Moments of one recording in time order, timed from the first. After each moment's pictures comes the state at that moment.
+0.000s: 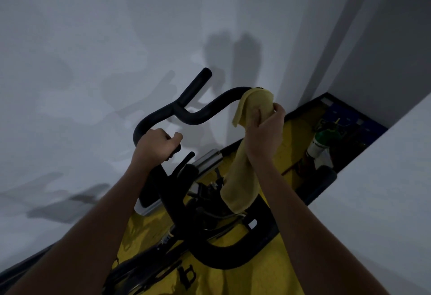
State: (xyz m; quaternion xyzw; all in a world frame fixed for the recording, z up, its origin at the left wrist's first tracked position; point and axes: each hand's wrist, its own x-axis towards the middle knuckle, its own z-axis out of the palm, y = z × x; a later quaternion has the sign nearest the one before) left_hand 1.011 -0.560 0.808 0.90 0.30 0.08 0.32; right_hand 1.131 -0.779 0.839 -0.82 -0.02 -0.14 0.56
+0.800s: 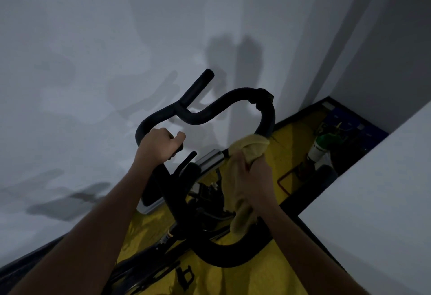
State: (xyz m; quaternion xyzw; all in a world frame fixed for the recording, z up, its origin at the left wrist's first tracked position) left_hand 1.010 -0.558 0.807 0.90 0.30 0.08 0.32; right_hand 1.060 -0.817 0.802 -0.84 -0.11 0.07 0.52
